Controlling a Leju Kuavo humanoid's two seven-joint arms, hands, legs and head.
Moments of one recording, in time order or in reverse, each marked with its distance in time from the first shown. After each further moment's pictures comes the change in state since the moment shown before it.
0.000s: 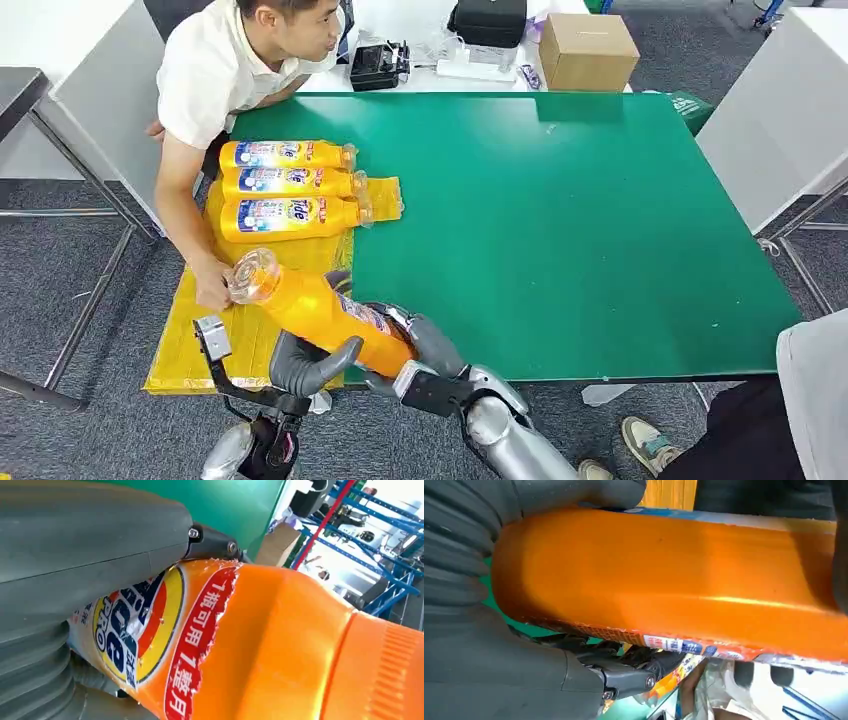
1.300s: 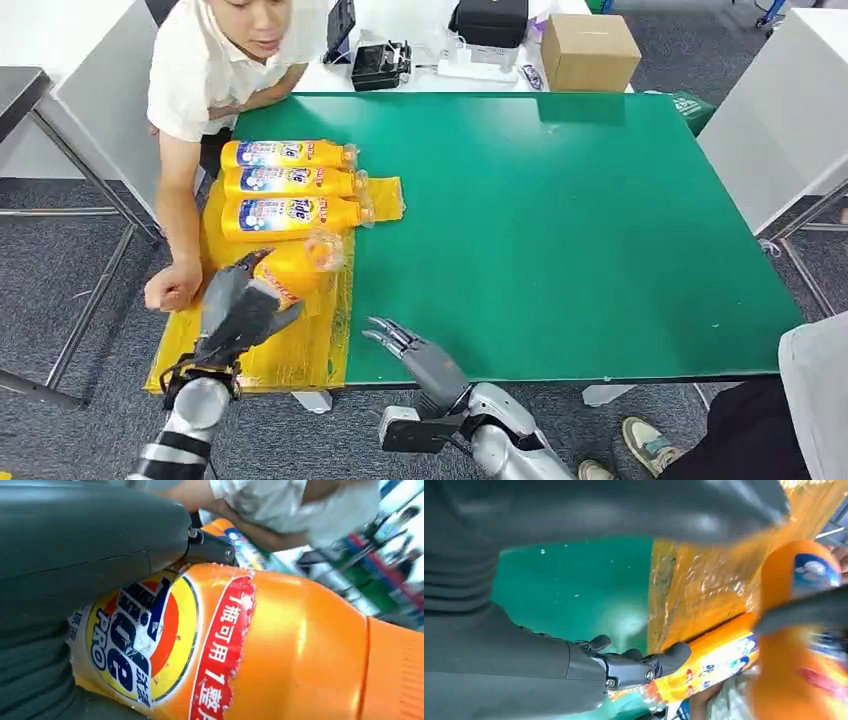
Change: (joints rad) left arm -0.191 0.094 0.224 0.121 -1.237 0.378 0.141; right arm 0.054 -0.056 0.056 -0.034 0.229 -0.157 0.077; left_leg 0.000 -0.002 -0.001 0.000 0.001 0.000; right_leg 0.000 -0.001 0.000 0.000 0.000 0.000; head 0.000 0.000
